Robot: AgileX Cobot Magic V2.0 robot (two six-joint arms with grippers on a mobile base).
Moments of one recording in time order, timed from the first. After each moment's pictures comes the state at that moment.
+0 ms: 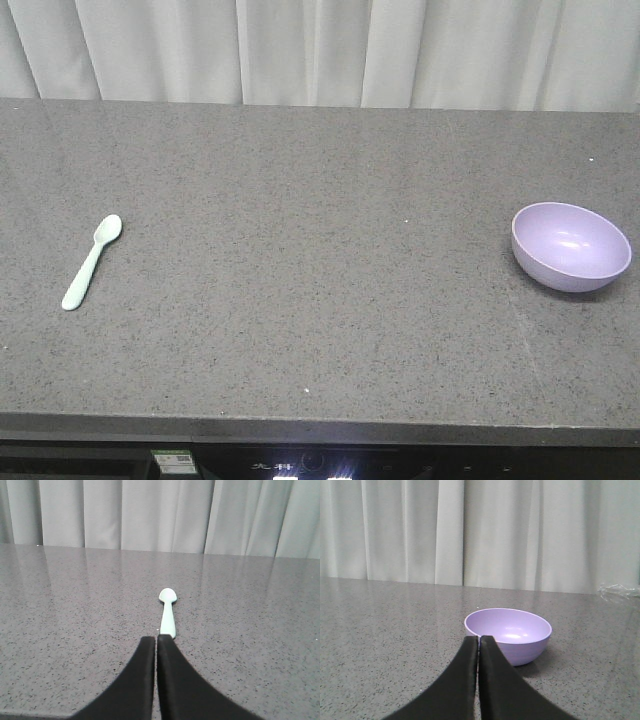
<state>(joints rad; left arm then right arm) 0.00 -0.01 0.03 0.02 0.14 -0.02 0.03 -0.01 0.03 0.13 0.01 -0.15</state>
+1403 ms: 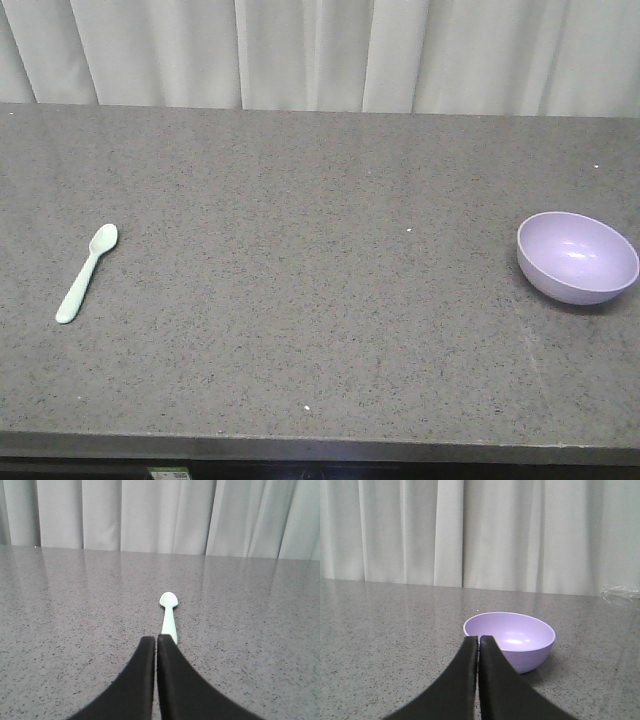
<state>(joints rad) 0.00 -0.01 0.03 0.02 0.14 -0.02 0.03 -0.01 0.03 0.13 0.01 -0.15</state>
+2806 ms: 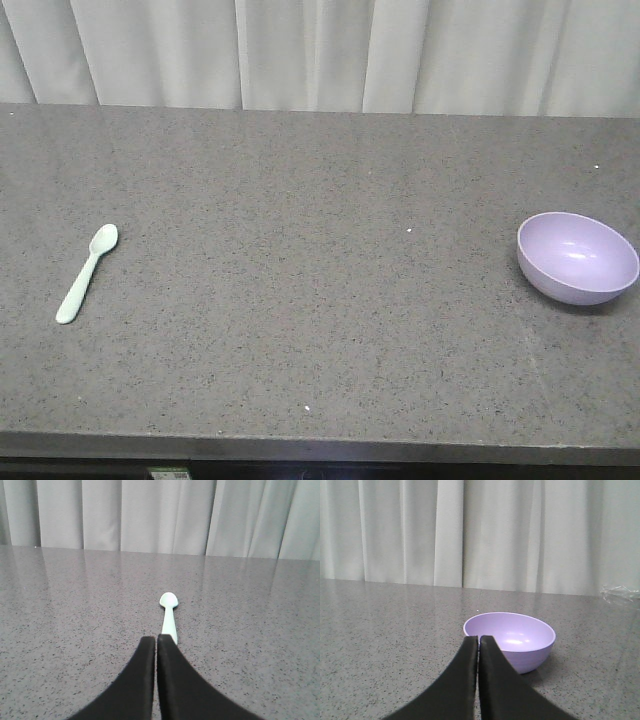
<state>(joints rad) 0.00 -0.01 0.03 0.02 0.14 -0.02 0.03 -0.01 0.03 0.13 0.01 -0.15</state>
